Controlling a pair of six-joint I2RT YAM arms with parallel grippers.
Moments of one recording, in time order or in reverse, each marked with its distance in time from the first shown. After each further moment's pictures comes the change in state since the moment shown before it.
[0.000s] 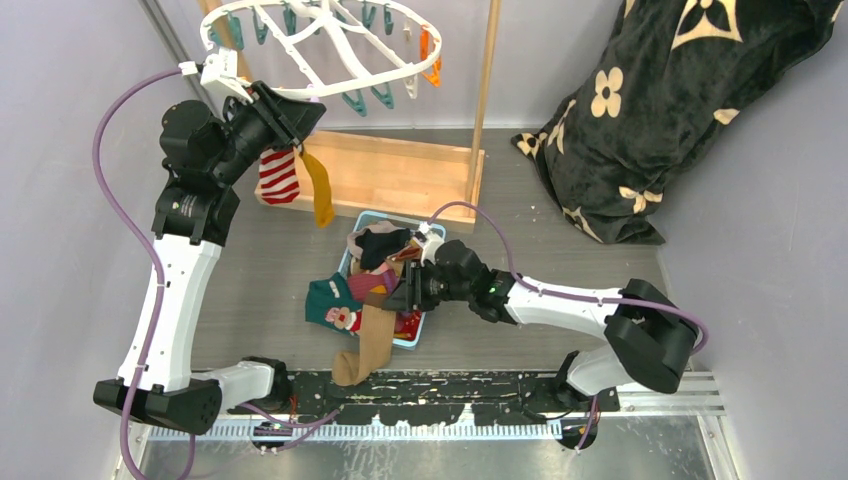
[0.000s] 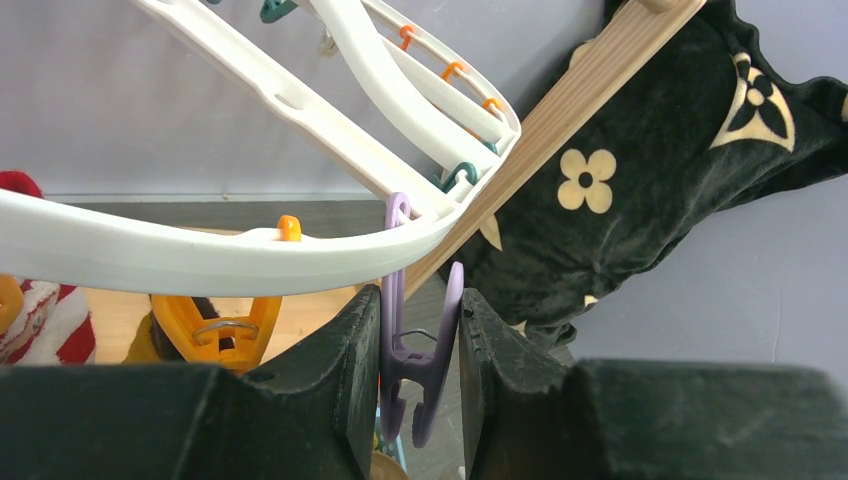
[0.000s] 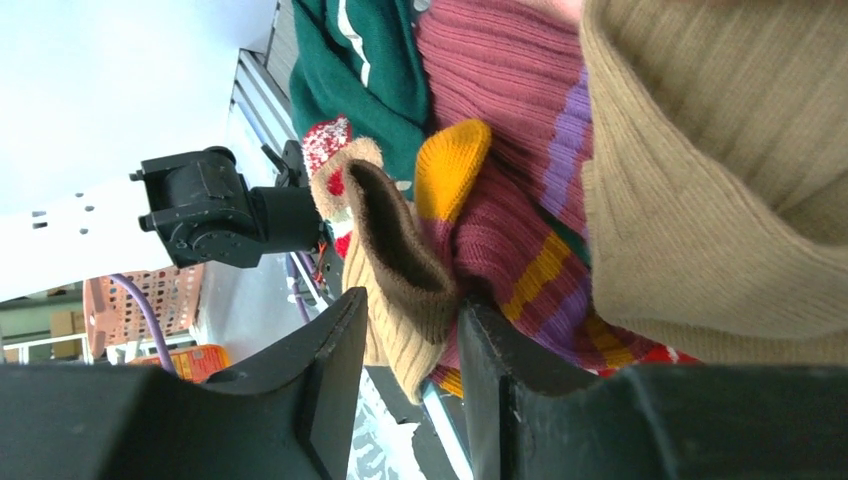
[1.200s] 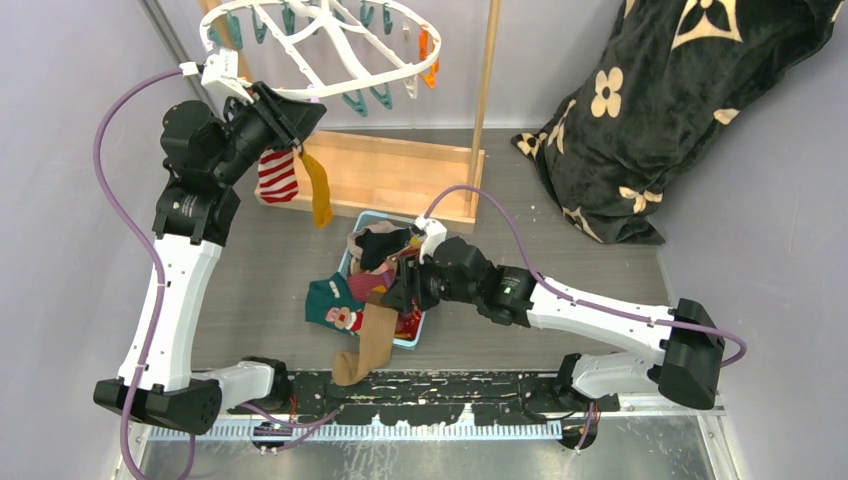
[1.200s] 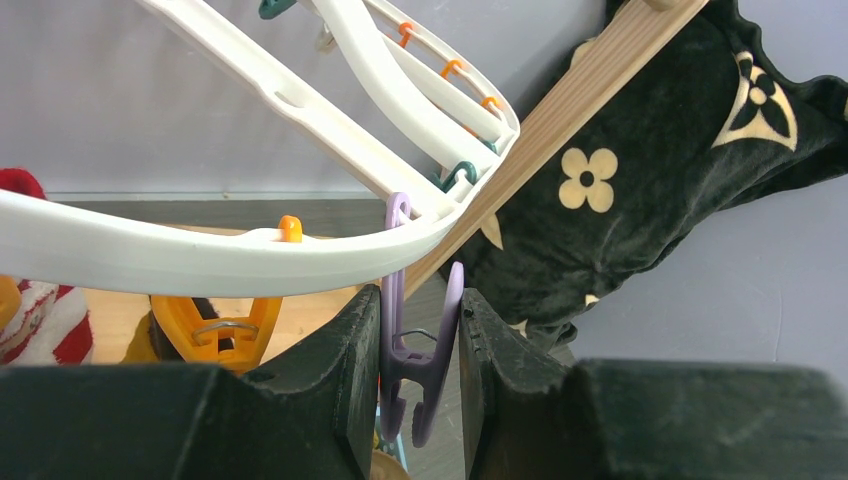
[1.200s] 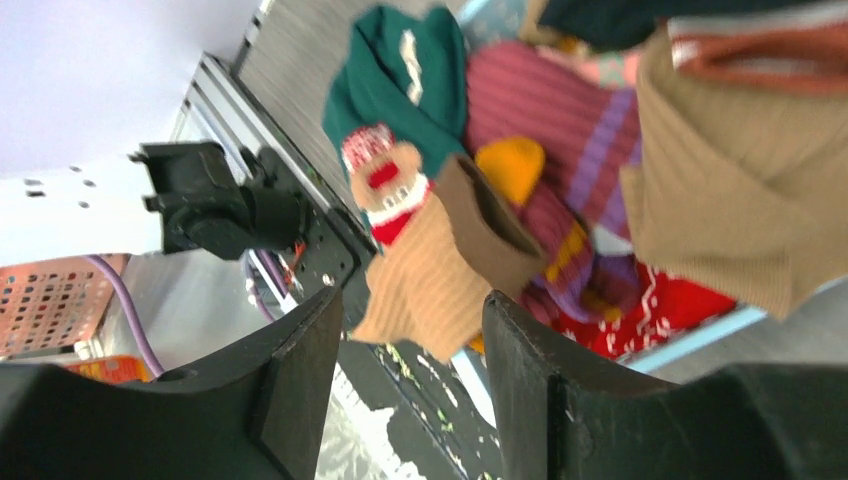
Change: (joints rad) left arm 0.000 0.000 -0.005 0.002 0.000 0.000; right arm 0.129 -0.161 0.224 -0.357 0.267 -0.197
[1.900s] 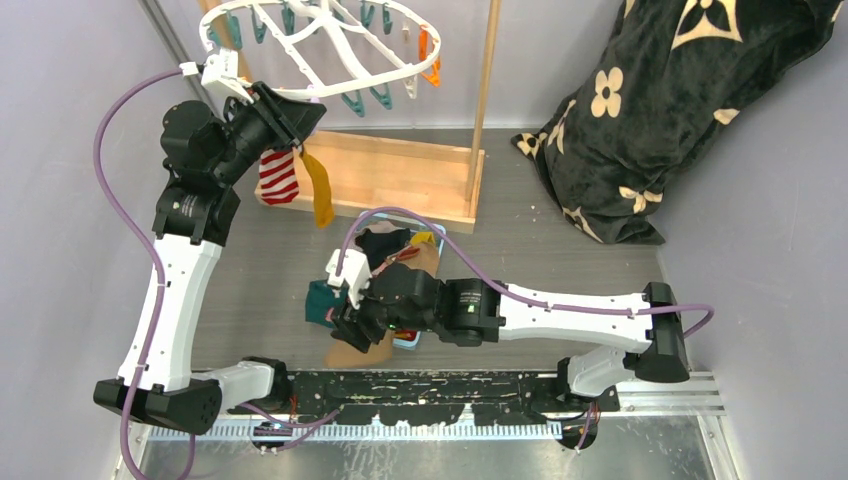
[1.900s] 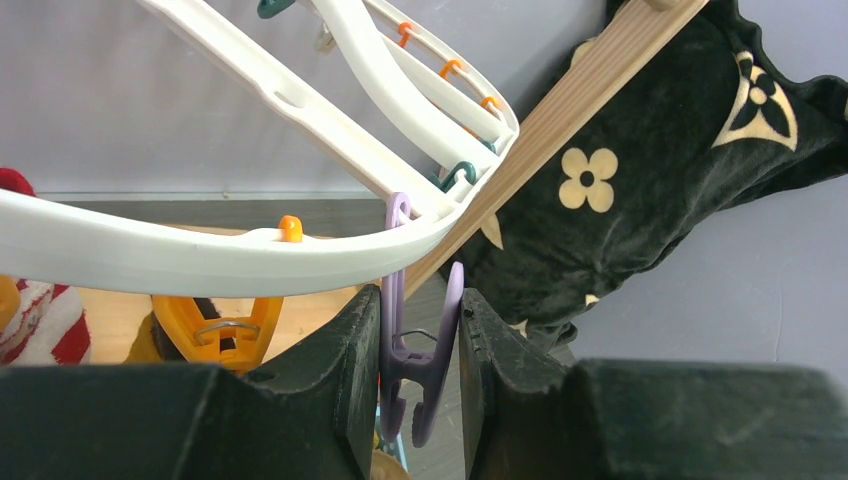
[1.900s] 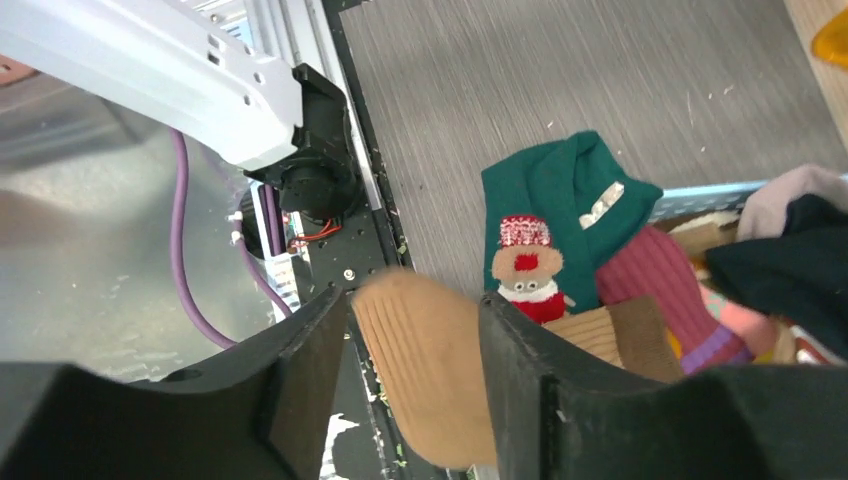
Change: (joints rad) left arm 0.000 0.000 0.000 0.000 0.000 0.000; right arm 0.311 0.195 0.383 -0.124 0.098 -0.505
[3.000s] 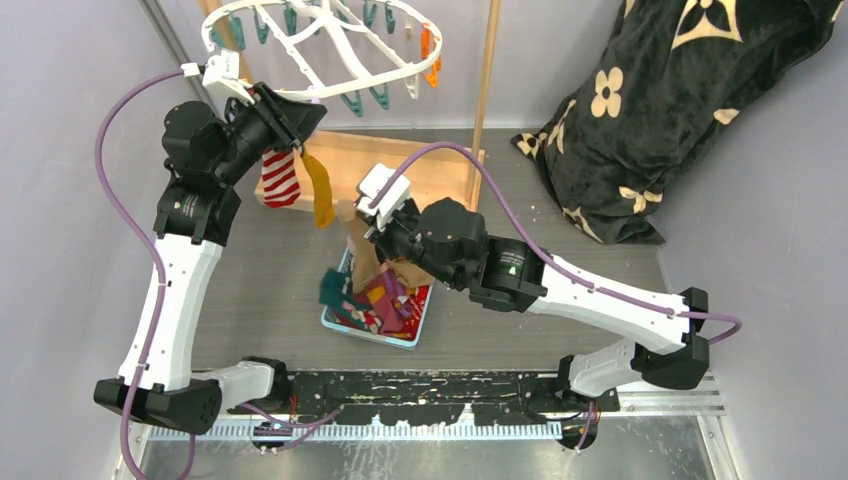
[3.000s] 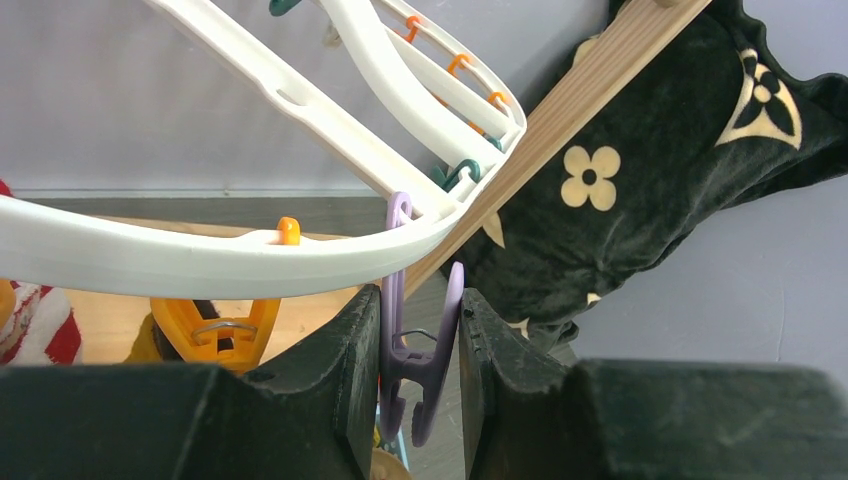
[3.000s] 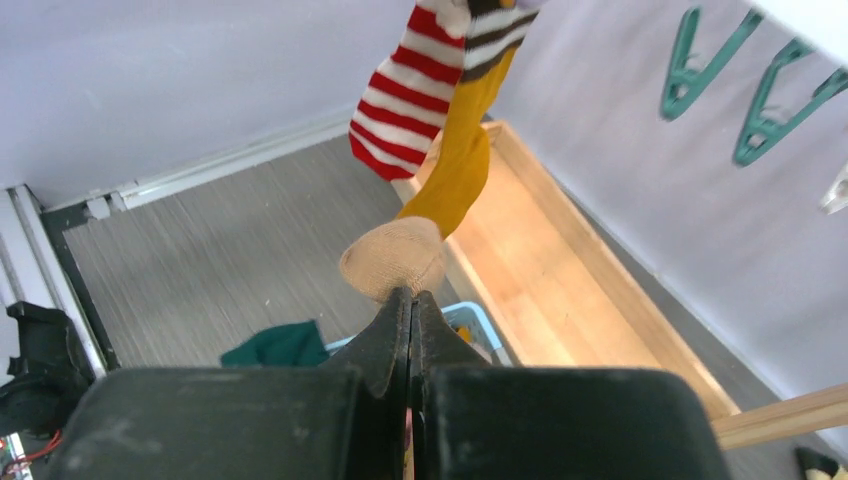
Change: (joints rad) left arm 0.000 0.000 -0.008 0.003 0.000 0.001; right arm -0.130 -0.054 0.191 0.053 0.327 -0.322
